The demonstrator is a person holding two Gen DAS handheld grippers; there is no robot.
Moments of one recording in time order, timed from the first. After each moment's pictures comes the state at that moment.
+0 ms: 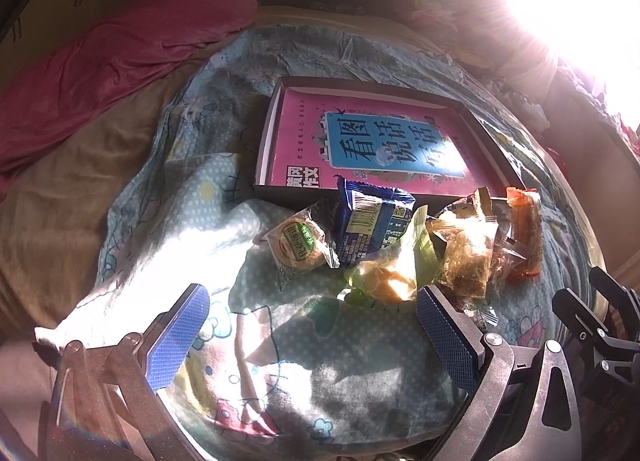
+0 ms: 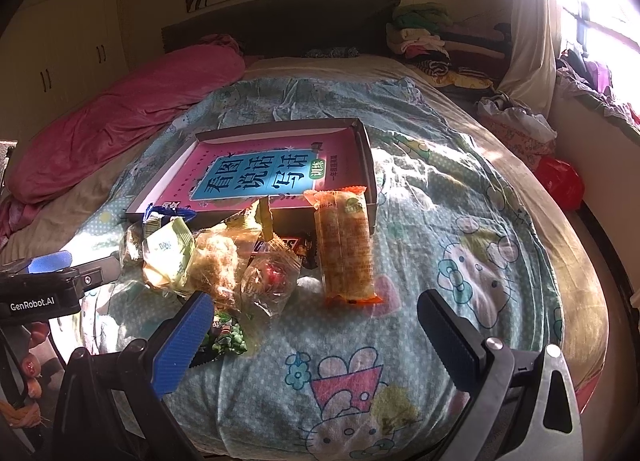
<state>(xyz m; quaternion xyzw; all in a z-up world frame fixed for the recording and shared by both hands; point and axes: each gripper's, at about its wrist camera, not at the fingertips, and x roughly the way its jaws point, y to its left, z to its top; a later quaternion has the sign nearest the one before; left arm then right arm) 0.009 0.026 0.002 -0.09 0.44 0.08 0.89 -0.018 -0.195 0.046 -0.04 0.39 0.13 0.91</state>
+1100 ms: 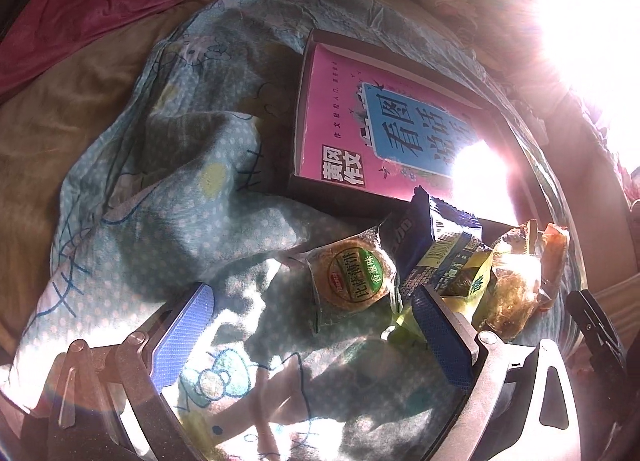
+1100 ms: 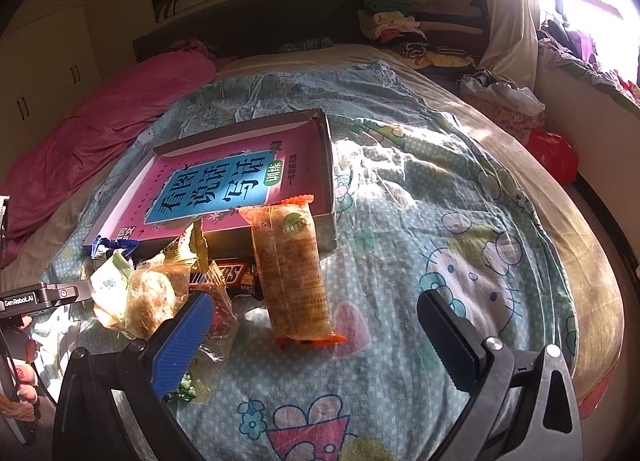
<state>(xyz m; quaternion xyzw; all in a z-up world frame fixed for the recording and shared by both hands) 0.055 0.080 -0.040 -0.19 0.49 0.05 0.85 0.032 -0.221 0.024 0.00 0.41 0.11 0.91</state>
